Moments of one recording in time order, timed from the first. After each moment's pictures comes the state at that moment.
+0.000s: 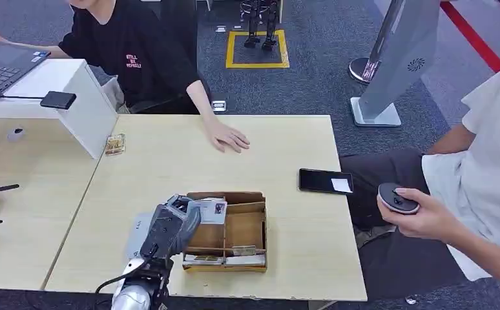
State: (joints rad) left arm -0.02 -0.03 -0.46 -1.49 -0.12 0.26 -0.10; right arm -0.01 0.23 -1.10 -0.20 1.56 0.07 0.15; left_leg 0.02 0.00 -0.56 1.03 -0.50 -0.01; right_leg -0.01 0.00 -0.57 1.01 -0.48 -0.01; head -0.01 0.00
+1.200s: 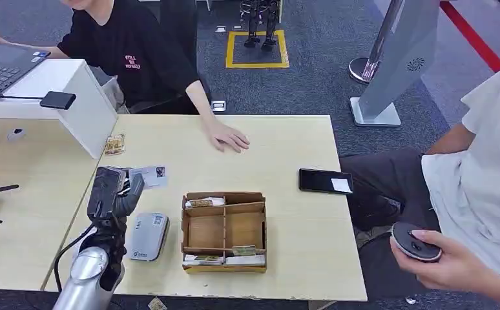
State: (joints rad) left arm -0.15 0.03 -0.16 -1.39 0.00 0.23 -0.07; right arm -0.02 0.23 -1.10 -0.19 1.57 0.07 0.17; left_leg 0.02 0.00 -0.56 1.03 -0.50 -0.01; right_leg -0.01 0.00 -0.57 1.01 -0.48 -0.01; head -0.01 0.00
